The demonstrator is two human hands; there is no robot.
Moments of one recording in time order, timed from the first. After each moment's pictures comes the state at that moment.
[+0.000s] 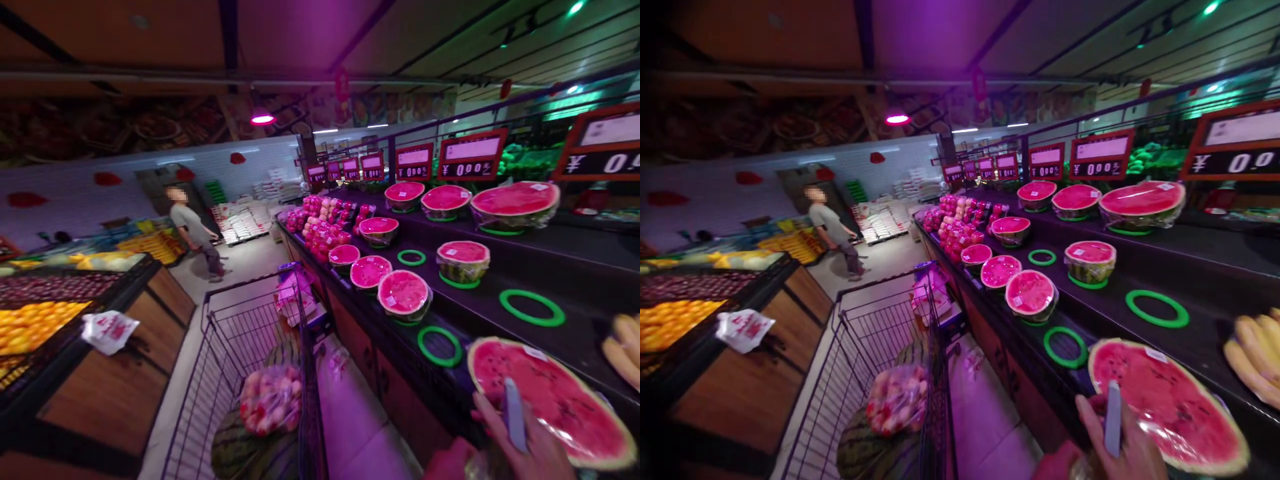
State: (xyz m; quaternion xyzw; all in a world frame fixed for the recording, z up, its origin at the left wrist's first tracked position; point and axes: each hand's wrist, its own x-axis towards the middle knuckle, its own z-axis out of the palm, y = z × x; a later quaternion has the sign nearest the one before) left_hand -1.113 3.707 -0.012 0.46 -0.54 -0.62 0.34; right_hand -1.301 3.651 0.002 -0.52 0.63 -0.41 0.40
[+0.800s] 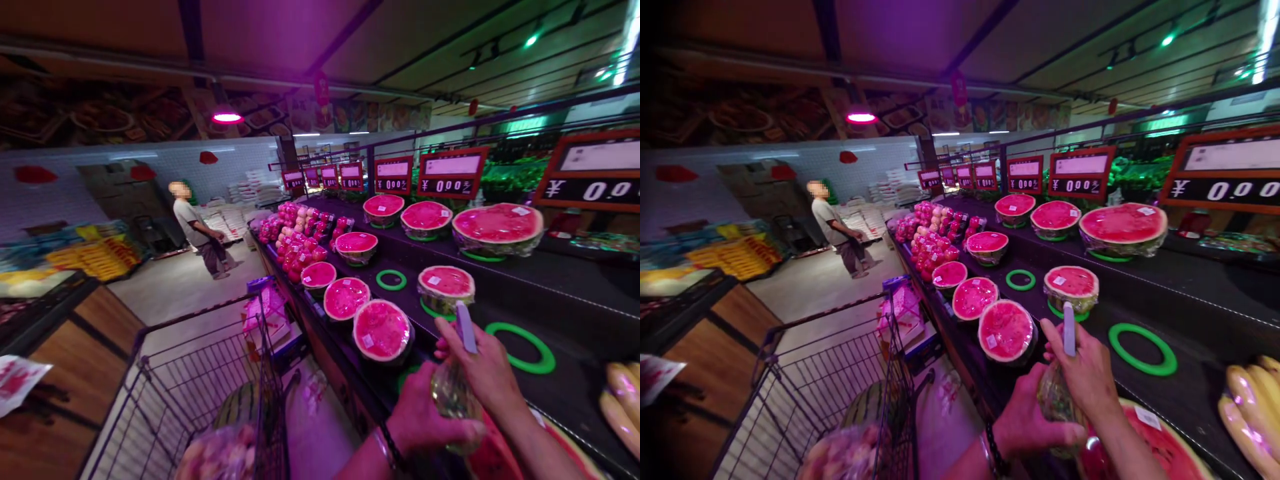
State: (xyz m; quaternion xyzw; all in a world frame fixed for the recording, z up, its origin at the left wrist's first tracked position) left_hand -1.134 3.459 0.041 0.44 -0.62 -0.51 0.40; right_hand -1.277 3.419 0.132 -0.53 0.59 -0.48 0.37
